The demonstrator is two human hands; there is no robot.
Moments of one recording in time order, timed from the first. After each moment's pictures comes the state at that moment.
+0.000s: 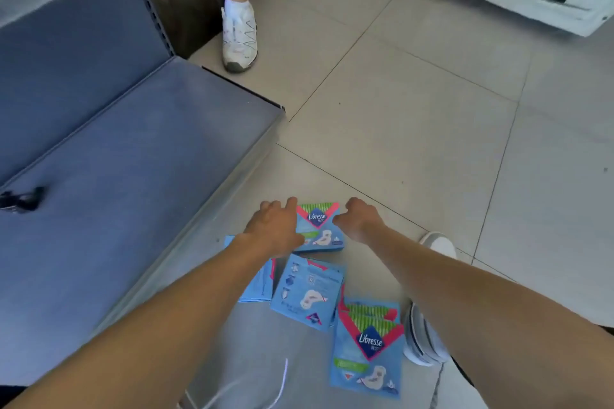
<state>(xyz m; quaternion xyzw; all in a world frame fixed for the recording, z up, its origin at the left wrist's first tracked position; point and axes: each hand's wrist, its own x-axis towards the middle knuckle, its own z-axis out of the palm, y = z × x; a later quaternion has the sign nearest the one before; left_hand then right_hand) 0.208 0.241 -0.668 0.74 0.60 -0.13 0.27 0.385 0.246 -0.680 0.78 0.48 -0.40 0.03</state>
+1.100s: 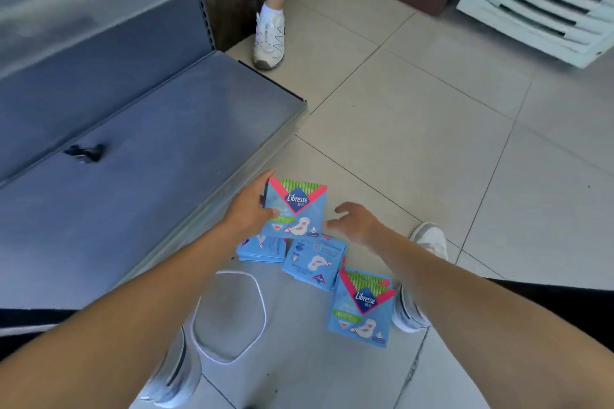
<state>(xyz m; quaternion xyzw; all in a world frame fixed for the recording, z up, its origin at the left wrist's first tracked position) 0.140 0.174 -0.627 0.52 0.66 0.20 0.50 0.361 0.176 -0.648 0.72 0.47 -0.51 -0.04</state>
